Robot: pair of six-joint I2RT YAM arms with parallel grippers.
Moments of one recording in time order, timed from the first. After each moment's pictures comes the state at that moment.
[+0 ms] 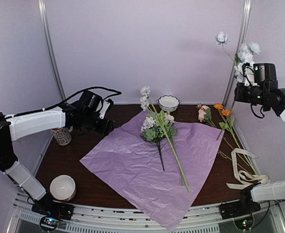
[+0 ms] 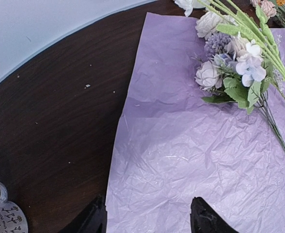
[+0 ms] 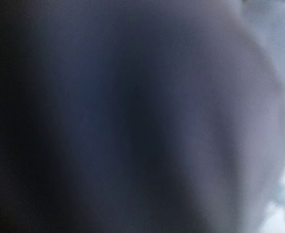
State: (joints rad) left arm -0.61 1.55 1.17 -0.43 -0.09 -0.06; right arm 0.20 1.10 1.37 -0.73 0.26 0.19
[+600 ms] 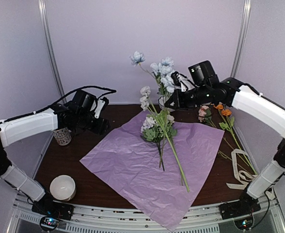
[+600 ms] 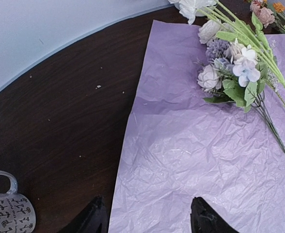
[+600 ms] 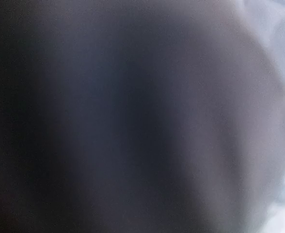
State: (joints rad) left arm -0.61 1.45 1.13 -0.45 -0.11 -0.06; right arm 0.68 1.53 1.57 -0.63 -0.18 0.42
